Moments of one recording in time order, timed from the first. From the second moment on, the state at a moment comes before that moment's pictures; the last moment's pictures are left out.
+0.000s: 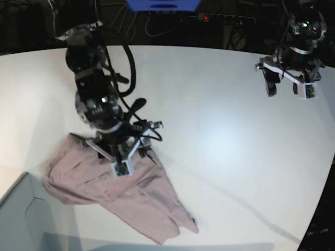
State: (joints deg) left arm 28.9 -1.2 -27.5 112.9 -11.6 -17.1 33.4; right arm 1.7 2.6 -14.4 97.8 -0.3 0.1 -45.9
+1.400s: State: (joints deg) left arm 22.4 -1.9 -27.2 107.2 -11.4 -17.3 33.6; right arm 23.6 -1.0 -23.1 46.7 -0.5 -0.1 -16.9
